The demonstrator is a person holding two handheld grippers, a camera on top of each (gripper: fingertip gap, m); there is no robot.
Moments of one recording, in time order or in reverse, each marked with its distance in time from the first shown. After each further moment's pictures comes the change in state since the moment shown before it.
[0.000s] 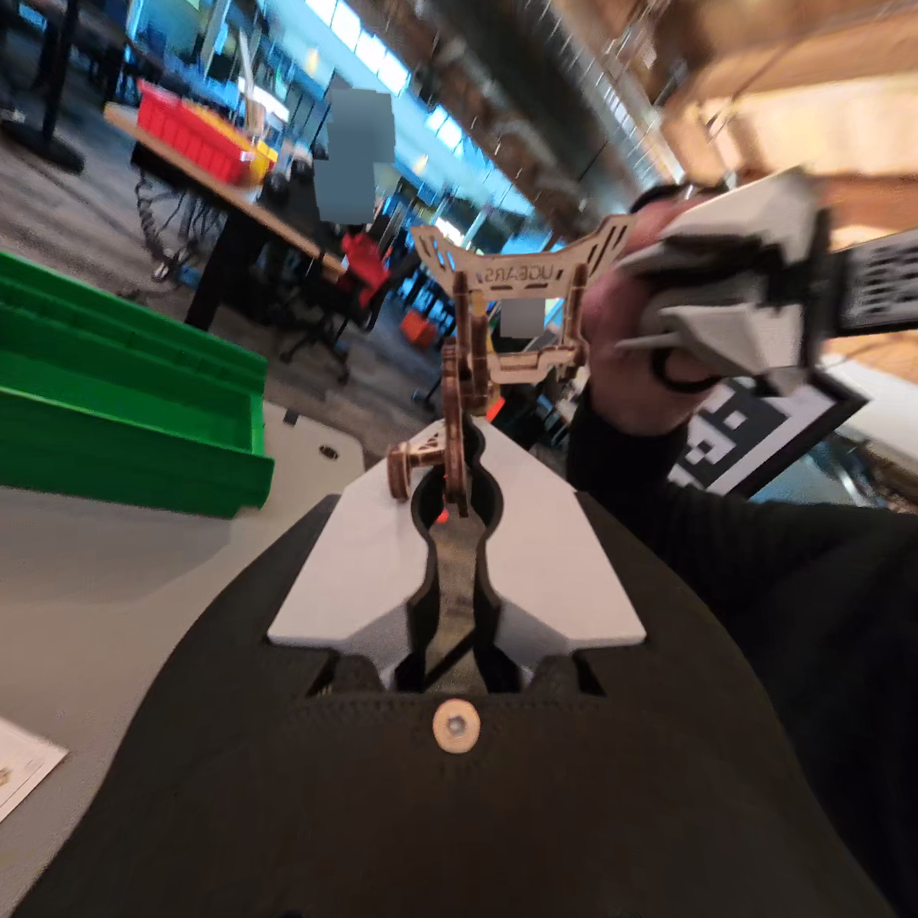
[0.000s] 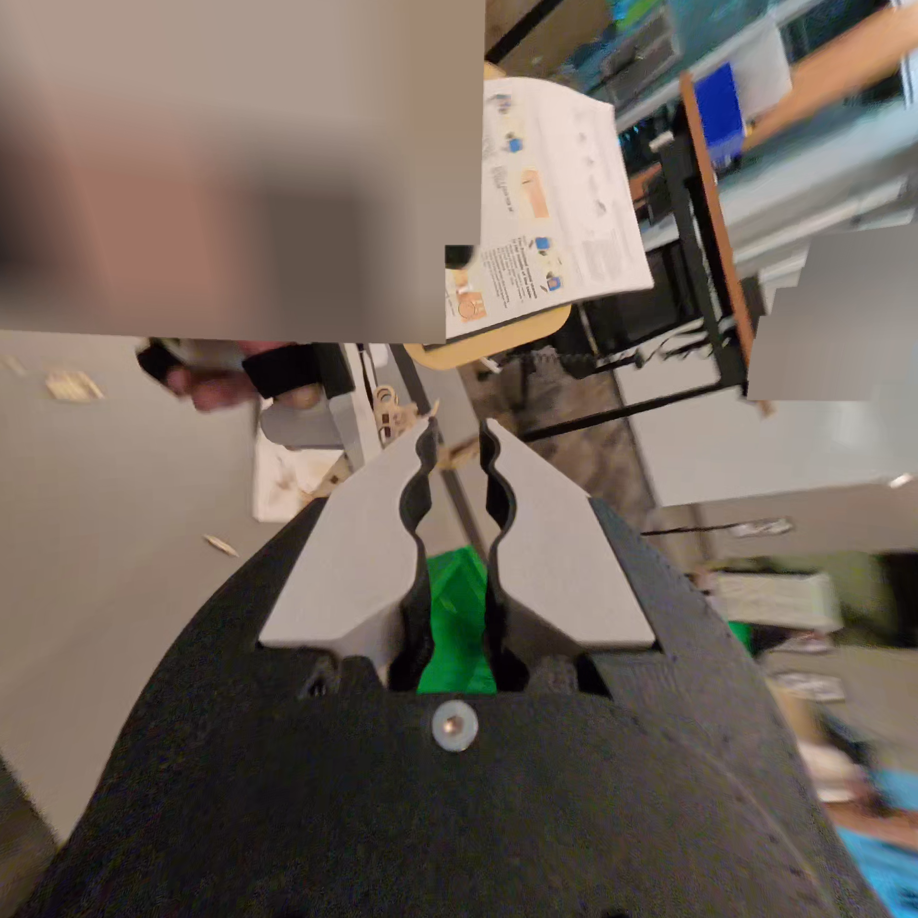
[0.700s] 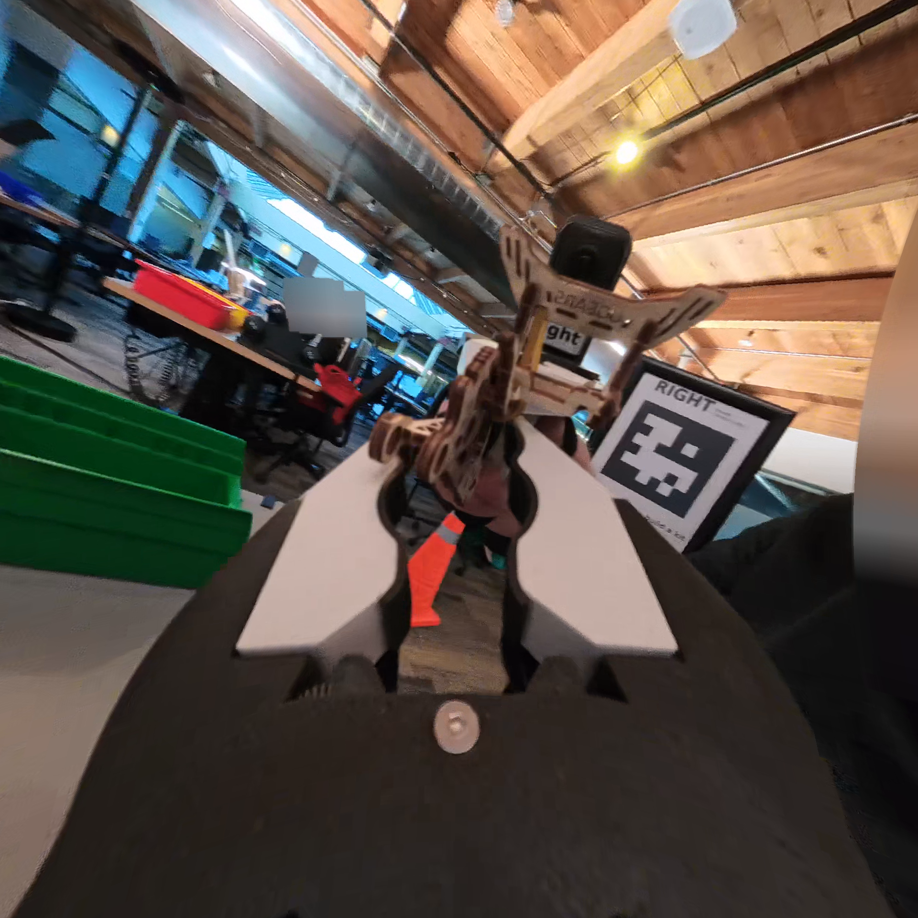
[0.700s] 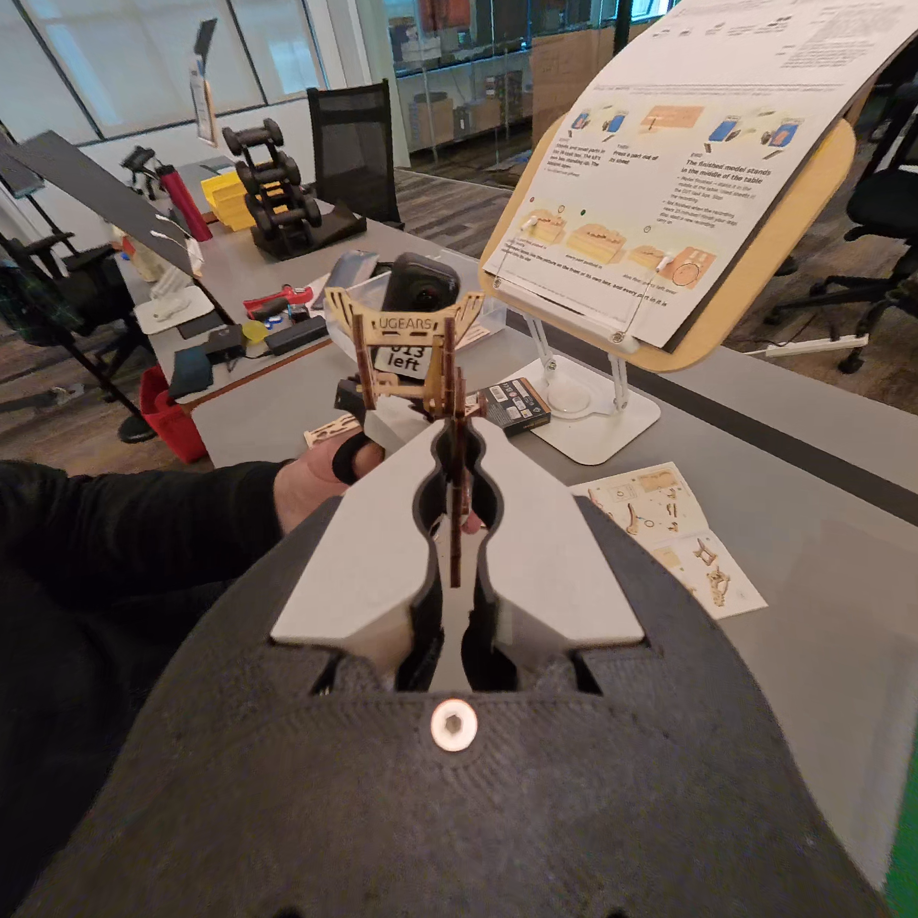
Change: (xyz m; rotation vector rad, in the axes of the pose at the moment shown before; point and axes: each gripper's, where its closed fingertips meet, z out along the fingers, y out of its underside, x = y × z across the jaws) left arm 0.013 0.022 -0.032 0.277 0.109 0.078; right arm -0.072 0.017 0.045 0.317 -0.392 0.879
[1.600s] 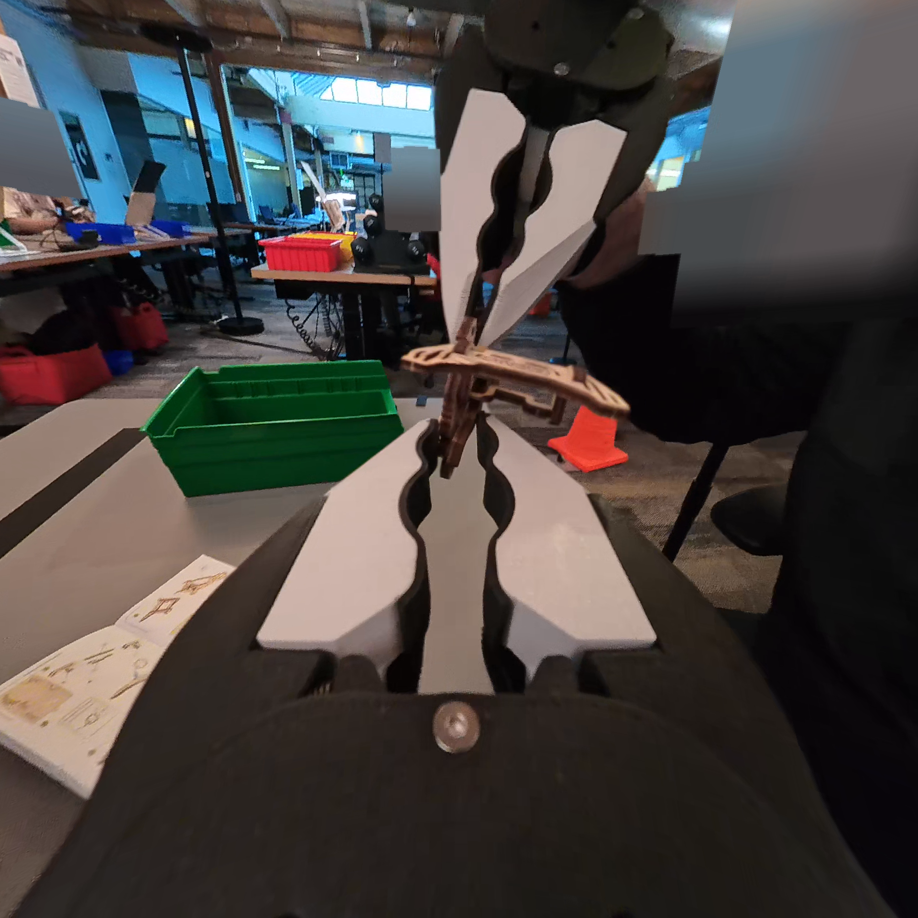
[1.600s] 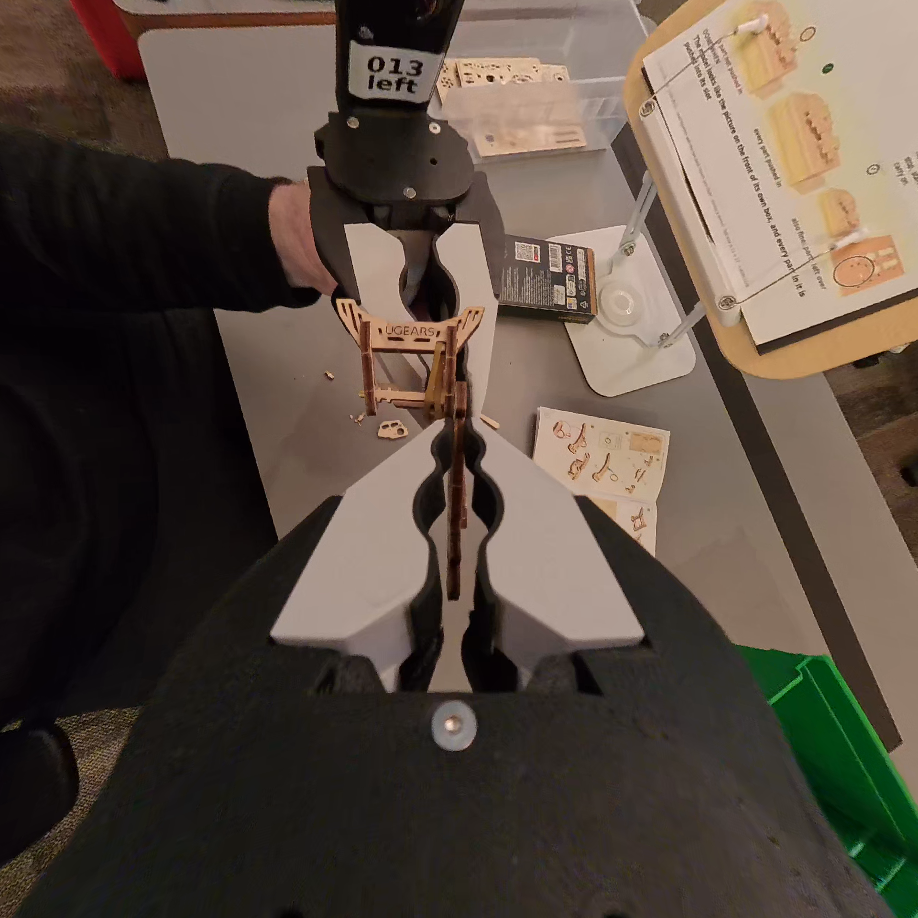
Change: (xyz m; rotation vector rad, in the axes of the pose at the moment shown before) left arm 0.009 0.017 -0.072 -0.339 -0.178 0.521; right arm -0.034 0.022 0.030 -0.514 -0.145 -0.427
